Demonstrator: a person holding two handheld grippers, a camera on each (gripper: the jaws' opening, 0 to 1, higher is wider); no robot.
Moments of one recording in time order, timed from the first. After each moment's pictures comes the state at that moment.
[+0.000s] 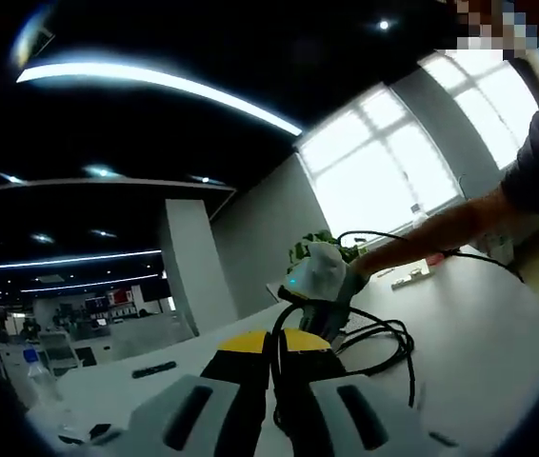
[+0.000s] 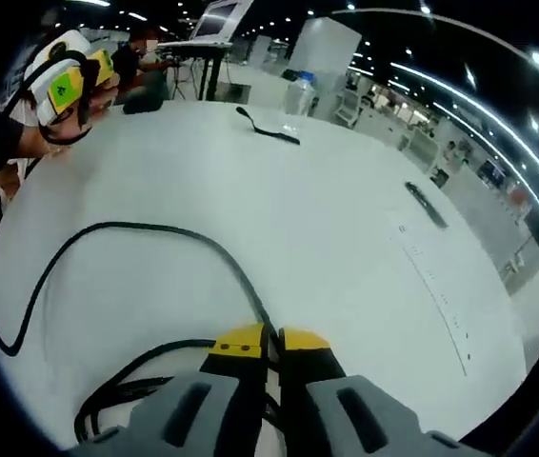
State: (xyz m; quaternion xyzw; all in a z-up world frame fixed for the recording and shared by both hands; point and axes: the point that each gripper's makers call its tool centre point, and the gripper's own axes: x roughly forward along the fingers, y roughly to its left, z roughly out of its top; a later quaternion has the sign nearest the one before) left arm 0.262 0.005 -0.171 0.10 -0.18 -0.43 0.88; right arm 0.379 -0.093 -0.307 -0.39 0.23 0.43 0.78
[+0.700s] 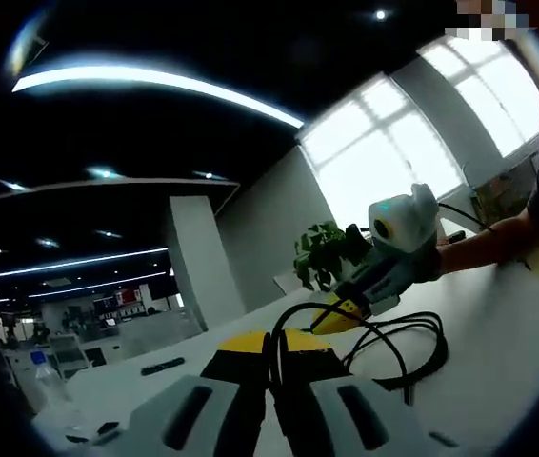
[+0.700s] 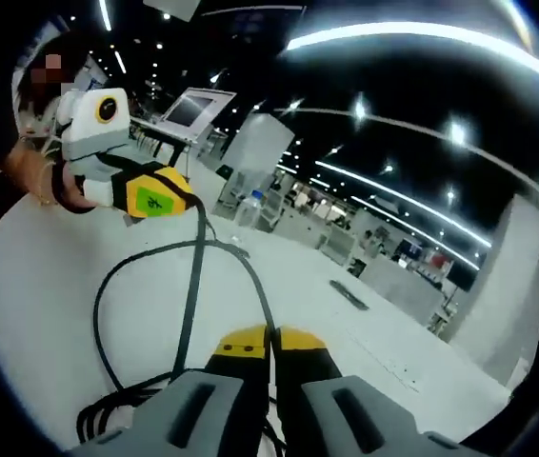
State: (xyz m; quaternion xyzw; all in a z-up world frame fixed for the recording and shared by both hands) left arm 0.267 0.005 -0.180 0.12 -0.17 -0.42 0.88; right arm 0.311 -0.084 -0.214 -0.26 -0.03 0.33 0.91
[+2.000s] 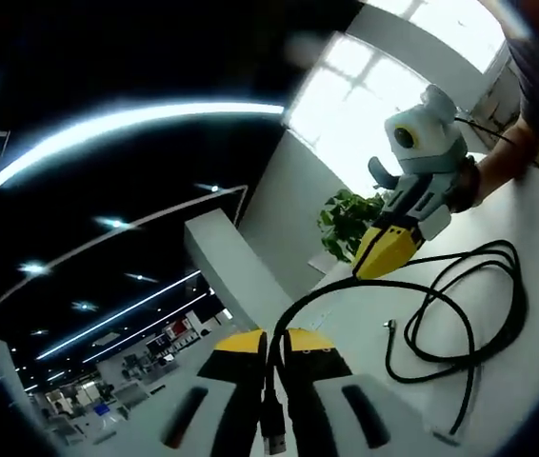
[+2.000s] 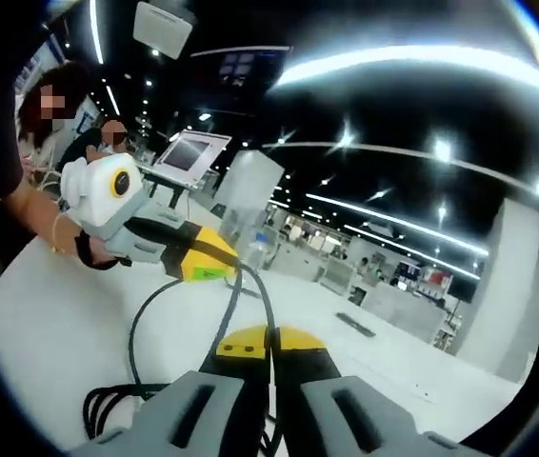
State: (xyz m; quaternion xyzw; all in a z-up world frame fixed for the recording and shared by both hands) left arm 0.283 0.020 -0.181 0.26 -0.23 -0.33 0.88; right arm 0.270 -0.053 -0.193 -0.22 -0.09 0.35 0.91
